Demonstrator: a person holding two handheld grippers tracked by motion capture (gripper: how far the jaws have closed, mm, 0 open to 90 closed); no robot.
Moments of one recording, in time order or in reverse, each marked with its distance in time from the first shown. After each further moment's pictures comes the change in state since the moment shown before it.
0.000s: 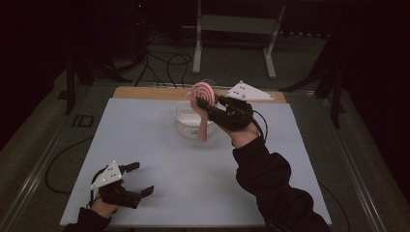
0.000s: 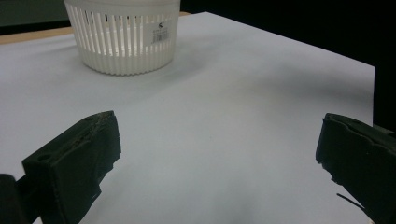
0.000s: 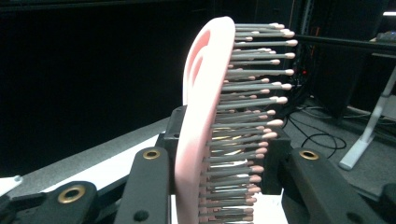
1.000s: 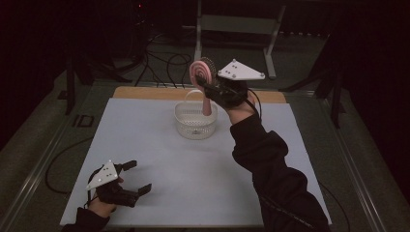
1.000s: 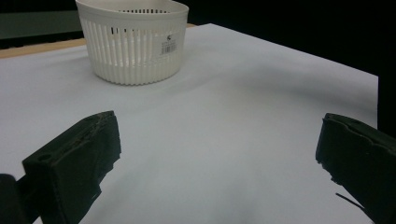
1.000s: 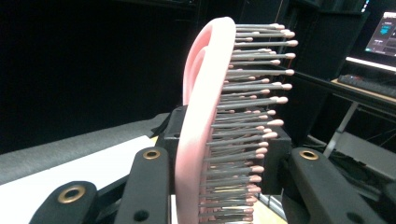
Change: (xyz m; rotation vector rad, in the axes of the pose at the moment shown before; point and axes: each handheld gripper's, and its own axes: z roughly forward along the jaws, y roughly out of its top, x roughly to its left) left arm 0.003 0.001 -0.005 -0.043 0.020 -0.002; right arm -0.029 0.026 0.038 -0.033 -0.081 -0.187
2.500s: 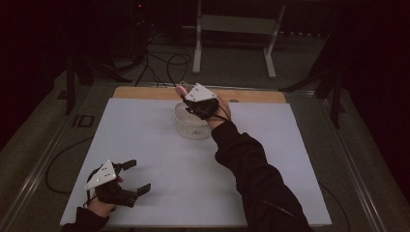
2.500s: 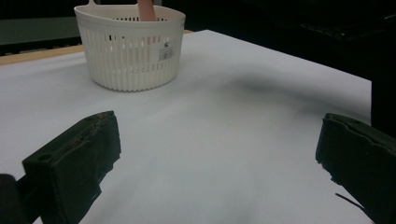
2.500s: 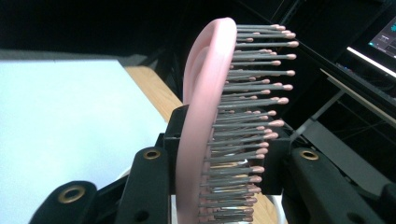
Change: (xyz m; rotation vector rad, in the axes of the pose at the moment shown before) left arm 0.001 0.001 -0.002 -0.018 -0.016 0.006; right arm 0.026 -0.090 0.090 0.190 -0.053 -0.291
